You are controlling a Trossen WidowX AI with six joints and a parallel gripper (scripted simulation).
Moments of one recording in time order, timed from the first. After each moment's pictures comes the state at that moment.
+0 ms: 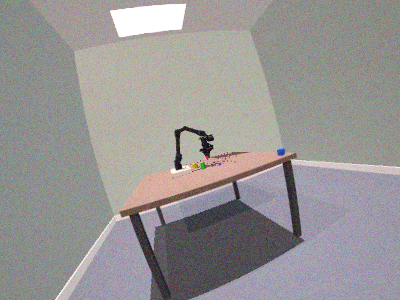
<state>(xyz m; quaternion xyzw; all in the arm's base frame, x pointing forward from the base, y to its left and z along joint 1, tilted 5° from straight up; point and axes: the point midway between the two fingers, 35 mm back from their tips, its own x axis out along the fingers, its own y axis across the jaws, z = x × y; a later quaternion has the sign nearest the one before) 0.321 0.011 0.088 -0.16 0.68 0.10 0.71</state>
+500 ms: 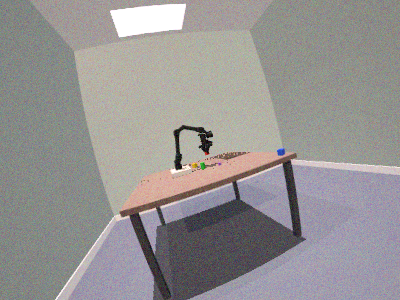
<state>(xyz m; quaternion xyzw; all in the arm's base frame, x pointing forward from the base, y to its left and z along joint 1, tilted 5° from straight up) 0.319 0.013 0.126 -0.16 0.67 0.10 0.71</state>
